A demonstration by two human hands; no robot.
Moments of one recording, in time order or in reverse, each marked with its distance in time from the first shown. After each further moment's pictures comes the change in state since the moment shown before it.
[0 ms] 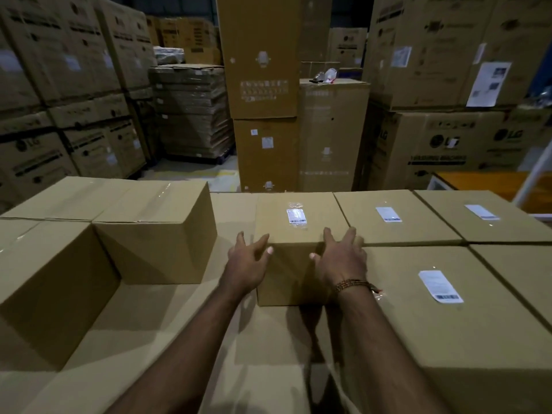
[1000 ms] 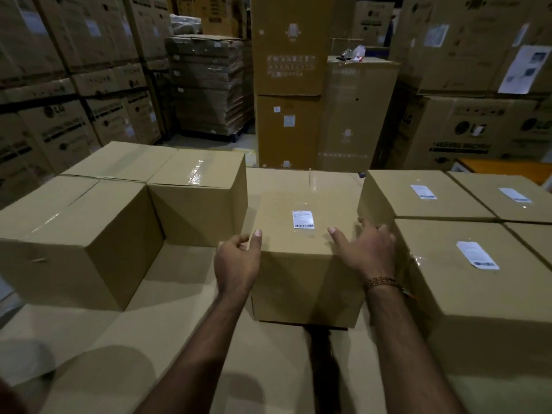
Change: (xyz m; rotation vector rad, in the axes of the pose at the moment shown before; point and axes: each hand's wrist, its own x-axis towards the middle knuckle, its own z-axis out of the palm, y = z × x) left_hand -0.101 -0.081 -0.061 -0.353 0.459 -0.315; right_hand -0.088 -0.044 0.015 0.357 0.148 0.113
